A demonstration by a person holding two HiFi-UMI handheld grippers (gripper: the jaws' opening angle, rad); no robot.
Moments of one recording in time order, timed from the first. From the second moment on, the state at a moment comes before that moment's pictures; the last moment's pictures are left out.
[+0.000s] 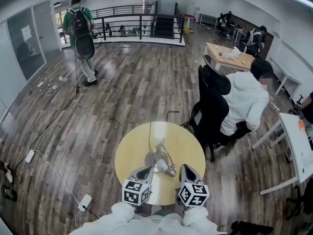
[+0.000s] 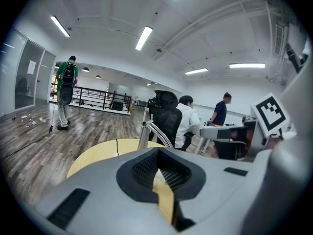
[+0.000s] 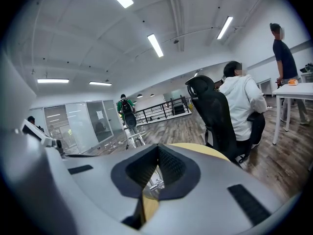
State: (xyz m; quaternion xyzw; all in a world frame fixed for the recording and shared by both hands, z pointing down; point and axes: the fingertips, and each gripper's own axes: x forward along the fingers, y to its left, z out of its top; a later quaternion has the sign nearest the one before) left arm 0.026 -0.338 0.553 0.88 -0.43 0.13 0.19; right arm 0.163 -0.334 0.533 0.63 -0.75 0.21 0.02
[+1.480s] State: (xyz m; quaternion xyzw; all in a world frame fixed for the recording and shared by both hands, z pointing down) left arm 0.079 -0.469 0.613 0.94 -0.28 0.17 0.10; right arm 0.123 -0.366 0.697 0.37 -0.89 0.22 0.16
